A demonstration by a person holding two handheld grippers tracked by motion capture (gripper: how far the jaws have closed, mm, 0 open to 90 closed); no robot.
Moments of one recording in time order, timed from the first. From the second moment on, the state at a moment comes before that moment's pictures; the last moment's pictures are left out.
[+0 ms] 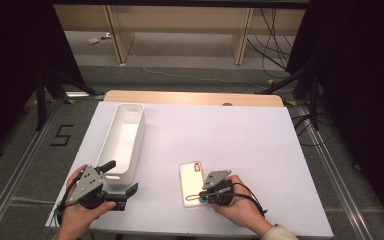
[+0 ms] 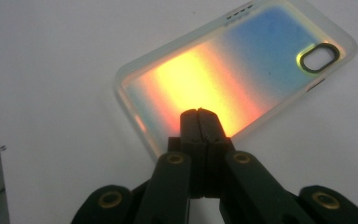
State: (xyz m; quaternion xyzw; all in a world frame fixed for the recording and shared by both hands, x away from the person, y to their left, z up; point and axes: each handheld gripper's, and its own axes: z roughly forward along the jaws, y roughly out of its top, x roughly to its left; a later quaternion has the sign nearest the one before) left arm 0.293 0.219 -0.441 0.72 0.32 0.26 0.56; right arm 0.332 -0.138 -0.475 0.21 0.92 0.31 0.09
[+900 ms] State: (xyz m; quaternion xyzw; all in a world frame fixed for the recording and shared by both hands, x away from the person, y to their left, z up) left arm 0.293 0.220 -0.441 0.72 0.32 0.26 0.56; right arm 0.335 -0.143 -0.470 0.22 0.93 0.28 0.09
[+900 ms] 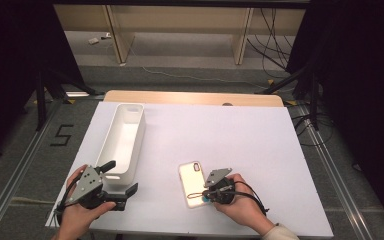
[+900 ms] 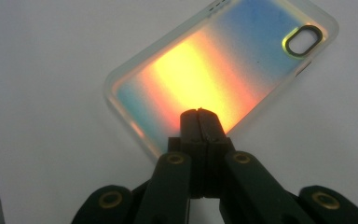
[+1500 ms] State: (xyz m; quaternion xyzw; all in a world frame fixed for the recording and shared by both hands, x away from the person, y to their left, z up) left arm 0.293 0.220 -0.441 0.72 0.32 0.26 0.56; right arm 0.340 -0.150 -0.469 0.24 0.93 0.28 0.09
